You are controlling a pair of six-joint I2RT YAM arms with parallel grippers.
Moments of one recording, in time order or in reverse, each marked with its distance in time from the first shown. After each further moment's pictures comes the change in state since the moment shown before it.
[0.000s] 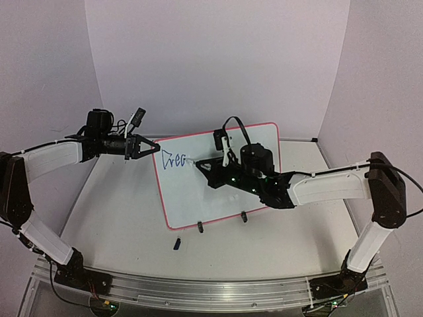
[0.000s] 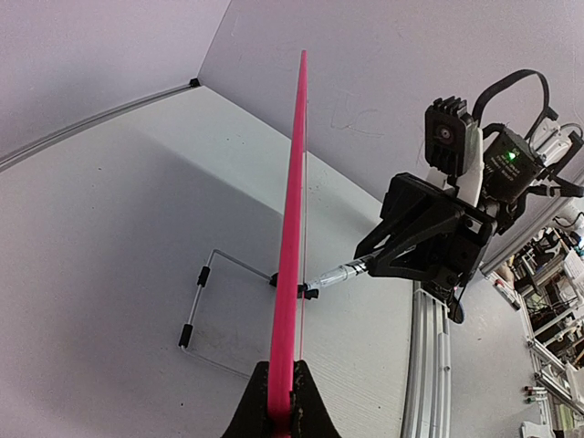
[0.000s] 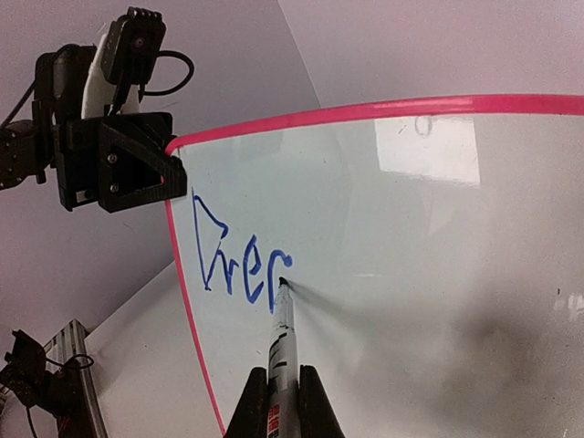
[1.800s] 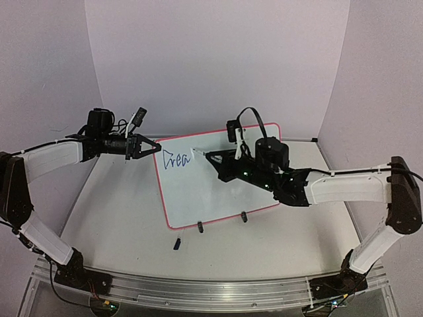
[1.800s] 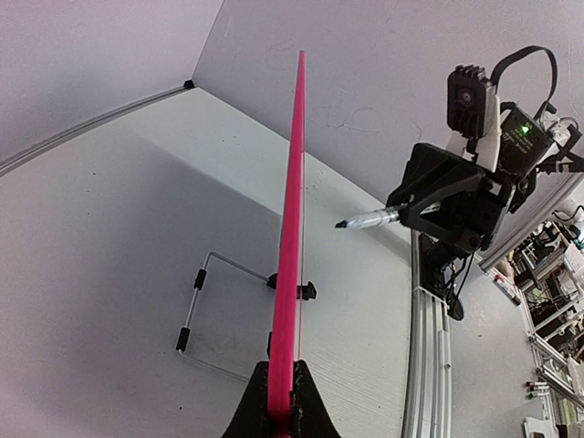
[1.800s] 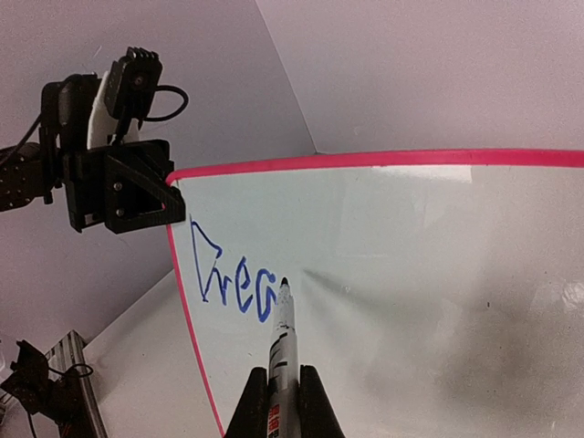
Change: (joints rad) left arm -0.010 0.000 0.006 -0.002 0.001 0.011; right arm -0.007 -0.128 -0.046 -0.050 0.033 -0.009
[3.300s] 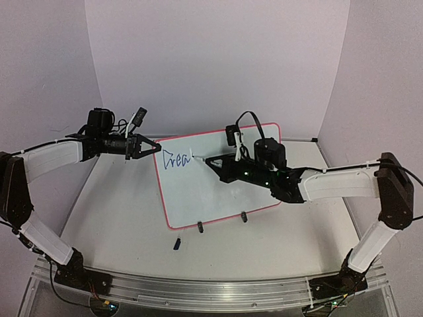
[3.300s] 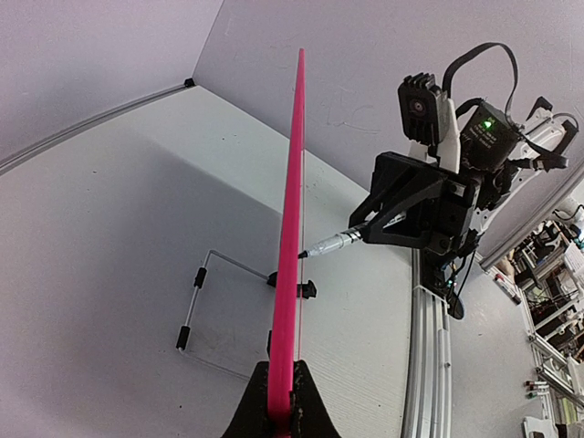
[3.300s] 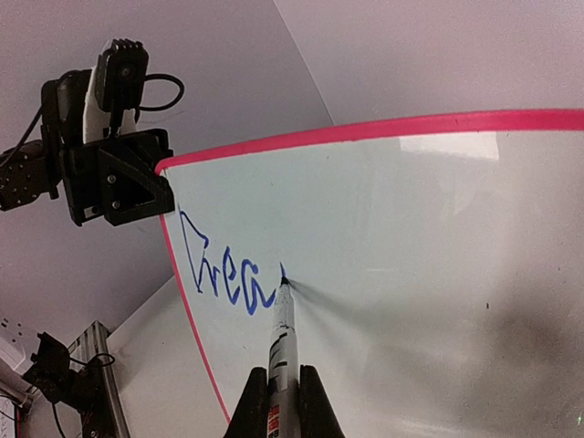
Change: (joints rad) left arm -0.001 0.000 0.006 -0.017 -0.002 0.009; right arm -0.076 0.058 0.004 0.026 -0.169 0.060
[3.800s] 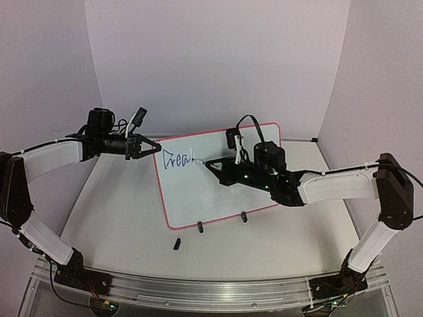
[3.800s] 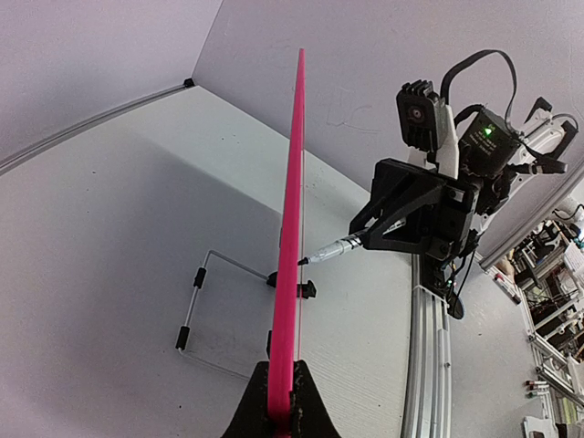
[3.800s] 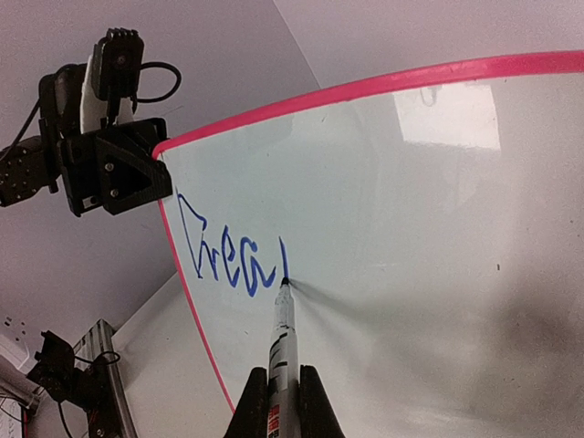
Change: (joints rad) left arm 0.000 0.000 0.000 0.000 0.000 0.000; right arm 0.010 0.000 -0.037 0.025 0.007 0.034
